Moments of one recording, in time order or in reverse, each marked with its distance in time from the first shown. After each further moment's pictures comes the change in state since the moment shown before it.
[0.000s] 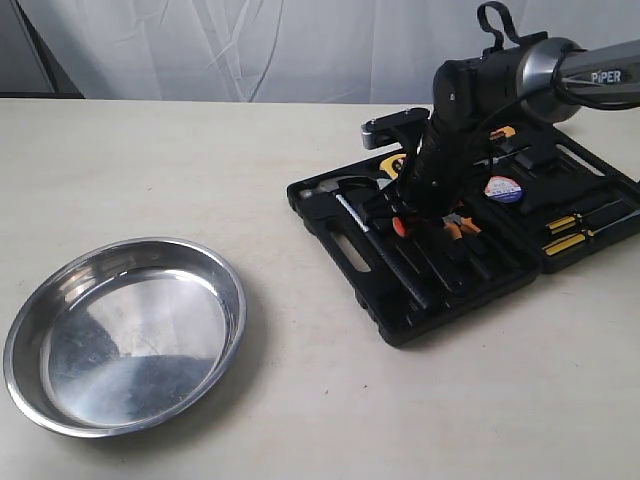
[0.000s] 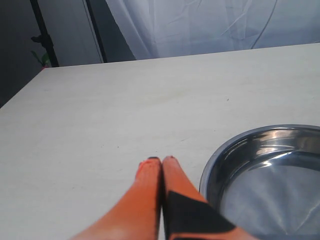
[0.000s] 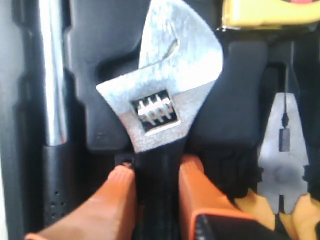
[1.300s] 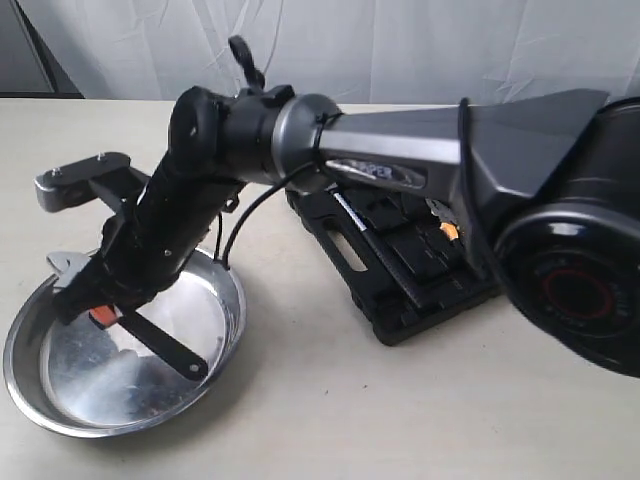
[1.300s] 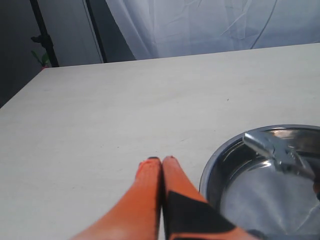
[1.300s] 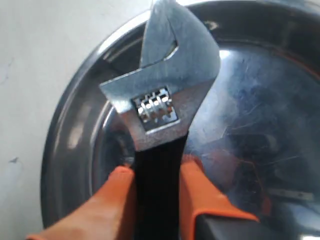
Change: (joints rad) left arm 0.000 0.000 0.000 0.000 0.000 0.000; right arm 0.516 0.163 -0.370 0.573 0.090 -0.382
